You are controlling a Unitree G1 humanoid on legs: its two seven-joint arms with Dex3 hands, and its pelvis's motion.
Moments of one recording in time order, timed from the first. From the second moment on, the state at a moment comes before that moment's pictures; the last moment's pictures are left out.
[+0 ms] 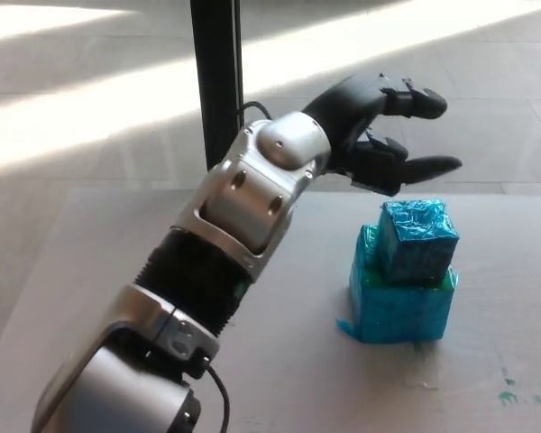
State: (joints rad) left_arm -1.17 0.03 -0.33 0.58 0.07 0.51 -0.30; right_arm 0.16 -0.65 -0.32 1.17 0.08 -0.26 0.34
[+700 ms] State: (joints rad) left_arm -1.19 0.05 -0.76 0.71 0.31 0.42 -0.30; right_arm 0.14 -0.65 -0.30 1.15 0.08 -0.27 0.34
